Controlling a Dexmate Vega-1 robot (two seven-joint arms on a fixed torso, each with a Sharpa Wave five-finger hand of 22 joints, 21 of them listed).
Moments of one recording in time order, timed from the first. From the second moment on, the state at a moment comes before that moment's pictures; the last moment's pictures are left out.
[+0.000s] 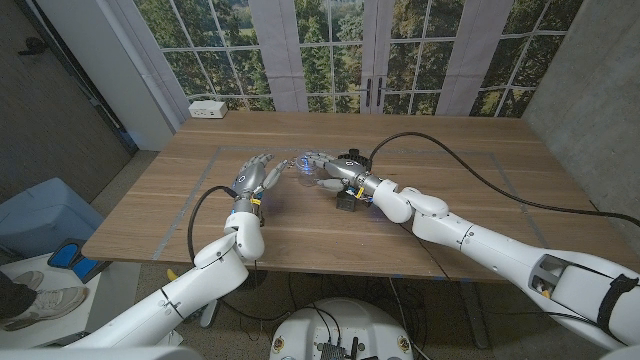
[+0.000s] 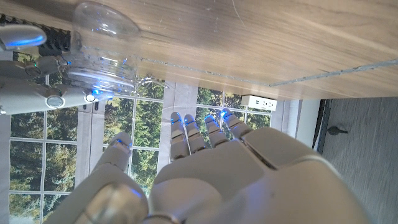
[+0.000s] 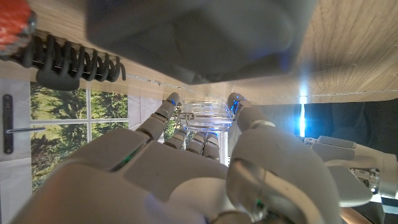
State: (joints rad) left arm 1.06 0.69 0.57 -1.99 0.30 0.65 0.55; left_hand 0.00 0.04 0.55 -0.07 0.18 0.29 -0.09 0.17 0.17 0.19 -0.16 0.17 0.18 0.05 -0.04 0.17 0.17 -0.01 0.02 0.19 0.18; right arm -0.56 -0.54 -0.98 -1.39 -0.60 0.12 -0.05; right_hand 0.74 0.18 0.61 -0.15 0.31 0.21 -0.08 0.18 0.18 0.18 -0.13 0.18 0.19 0.03 -0.05 0.21 0.28 0.30 -0.04 0.21 0.18
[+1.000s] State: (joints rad) left arm 0.93 0.74 0.65 -1.99 0.29 0.71 0.36; left_hand 0.00 0.04 0.51 -0.03 0.18 0.57 -0.04 0.22 0.17 0.39 -0.15 0.22 0.17 0.11 -0.04 0.20 0.17 -0.03 0.01 0.21 0.18; right arm -0.56 -0.54 -0.97 -1.36 -0.58 0.15 -0.05; right_hand 0.75 0.19 0.60 -0.15 0.32 0.21 -0.08 0.18 0.18 0.18 -0.13 0.18 0.19 0.03 -0.05 0.21 0.27 0.30 -0.04 0.21 0.18
